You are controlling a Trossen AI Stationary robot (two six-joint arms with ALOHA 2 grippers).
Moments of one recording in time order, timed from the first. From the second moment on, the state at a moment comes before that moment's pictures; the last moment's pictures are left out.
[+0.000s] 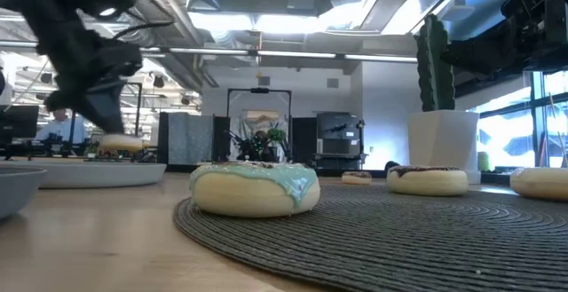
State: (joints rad) left arm -0.09 0.92 0.46 -0.65 -0.34 -1.07; right arm 0.04 0.01 0.01 0.06 0.24 -0.03
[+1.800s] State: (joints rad) left arm -0.17 0.91 0.52 -0.19 -0.39 -0.70; right arm 0.04 0.01 0.01 0.06 0.24 -0.04
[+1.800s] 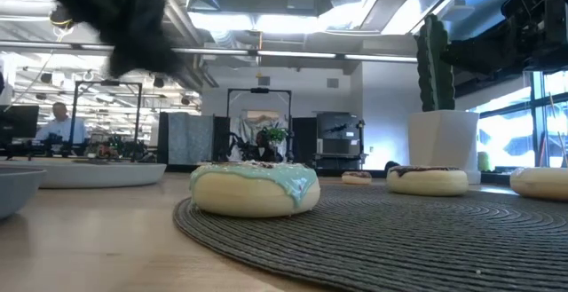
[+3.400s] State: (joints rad) left arm -0.32 1.86 1.01 -0.04 -0.03 -0.34; right arm 0.04 0.01 0.01 0.06 0.24 -0.03
